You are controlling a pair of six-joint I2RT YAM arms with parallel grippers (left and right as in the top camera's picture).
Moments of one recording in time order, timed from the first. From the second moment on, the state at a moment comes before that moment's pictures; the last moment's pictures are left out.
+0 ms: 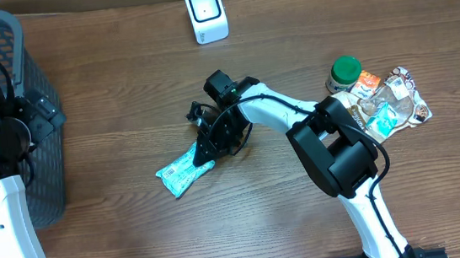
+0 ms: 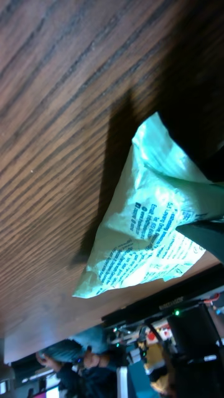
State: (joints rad) left arm 0.26 1.37 1.77 -1.42 -0.22 -0.44; right arm 0.62 2.34 1.65 -0.79 -0.85 0.09
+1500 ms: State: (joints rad) left arm 0.26 1.37 1.77 -1.42 -0.22 -0.44; right arm 0.34 1.63 1.66 -1.02 -0.45 0.17
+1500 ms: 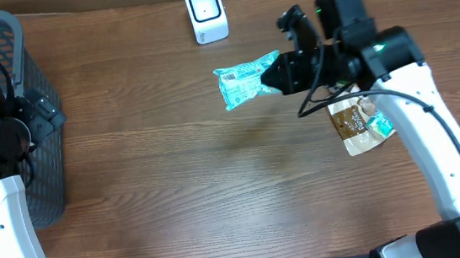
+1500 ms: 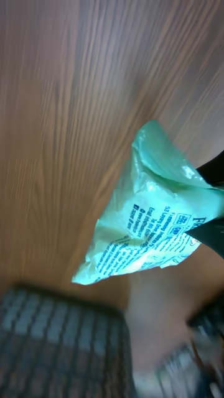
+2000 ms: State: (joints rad) left arm 0.26 1.37 1.77 -1.42 -0.22 -0.44; right arm 0.54 1.95 2.02 -0.51 0.37 -0.15
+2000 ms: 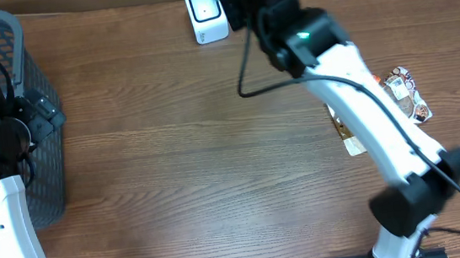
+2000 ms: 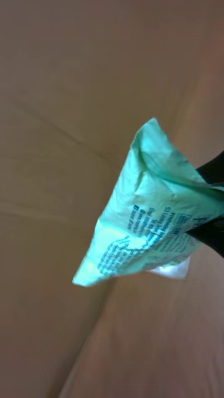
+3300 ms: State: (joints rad) left arm 0.26 1.37 1.77 -1.42 -0.22 -0.44; right arm 0.54 2.46 2.02 0.19 0.55 -1.08
